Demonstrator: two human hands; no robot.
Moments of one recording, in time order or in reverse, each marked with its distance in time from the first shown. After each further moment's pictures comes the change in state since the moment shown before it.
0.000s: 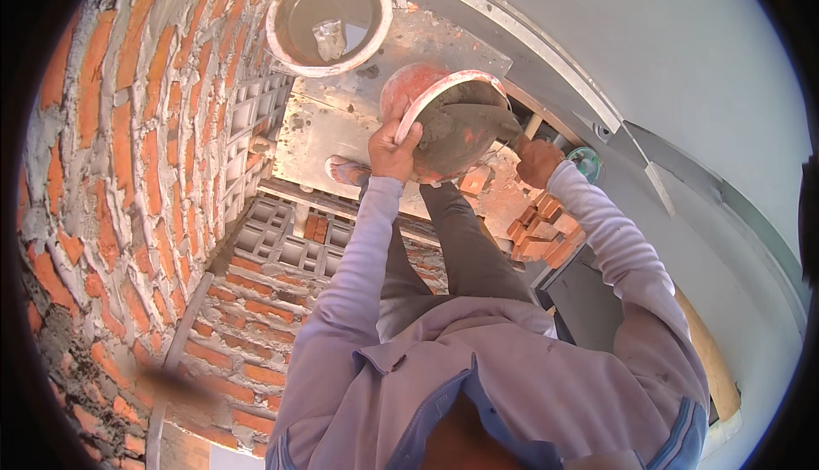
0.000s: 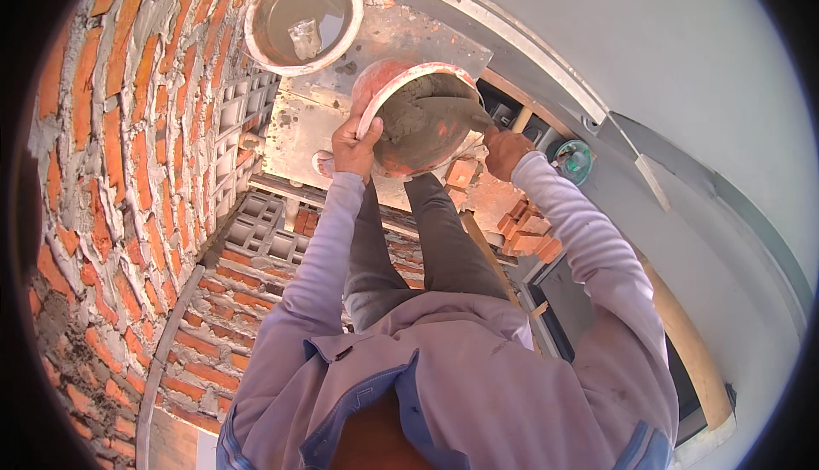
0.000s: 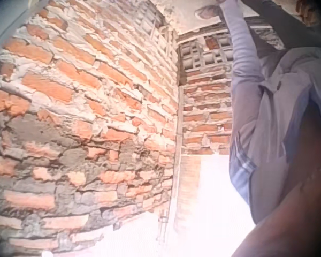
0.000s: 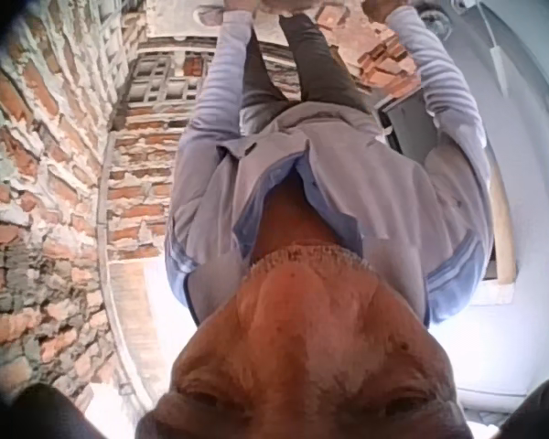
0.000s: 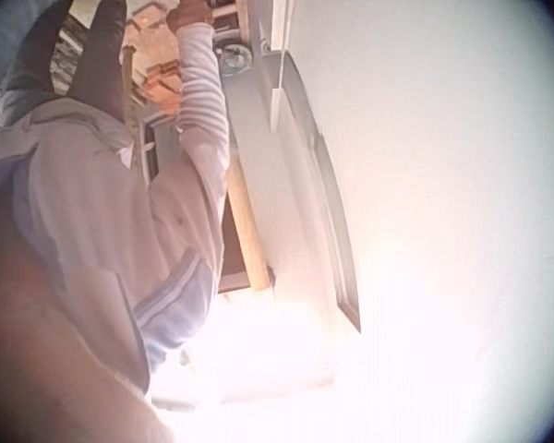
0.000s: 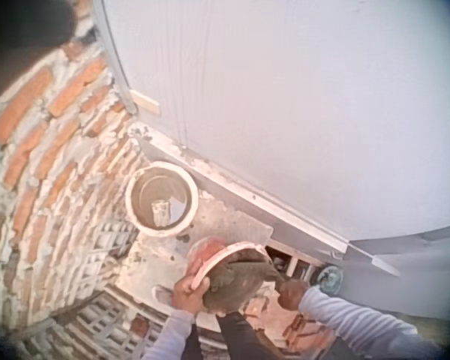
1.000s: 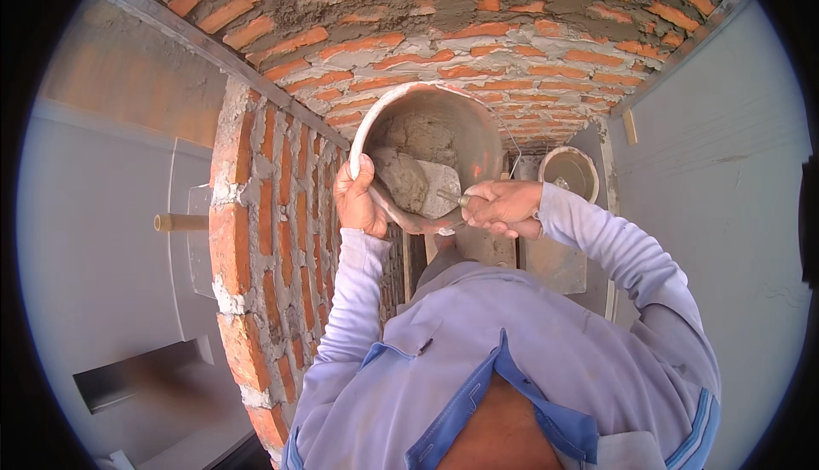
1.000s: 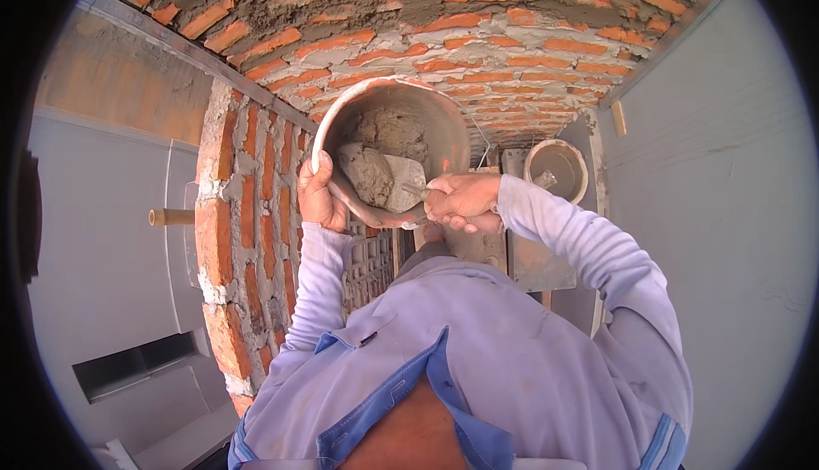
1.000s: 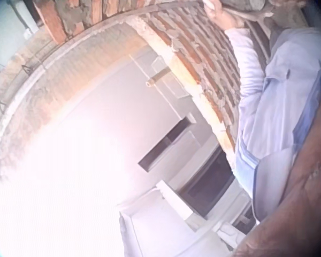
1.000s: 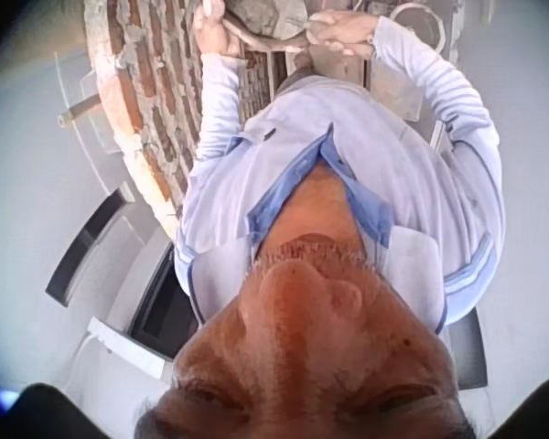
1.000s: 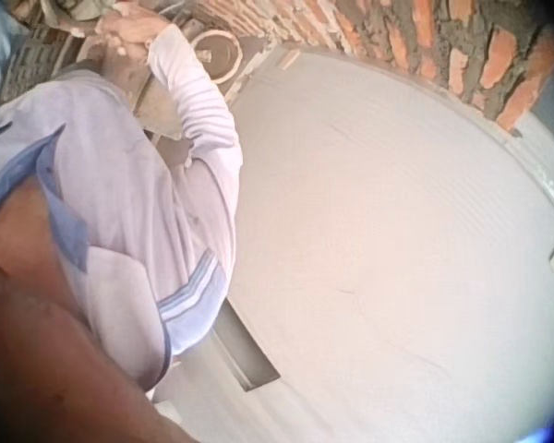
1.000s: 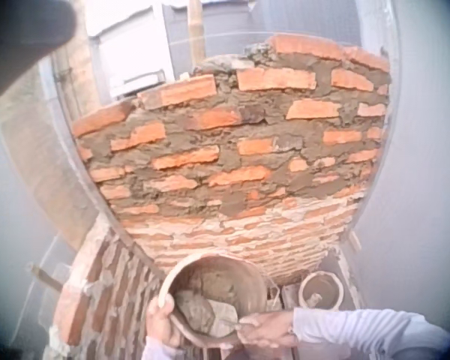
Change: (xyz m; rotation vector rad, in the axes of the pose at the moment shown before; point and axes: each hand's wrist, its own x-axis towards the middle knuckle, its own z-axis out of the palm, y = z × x) left_hand -0.351 0.321 -0.202 -0.709 1.089 0.671; right_hand -0.274 -0.412 -0.130 -0.002 -0.900 -0.825
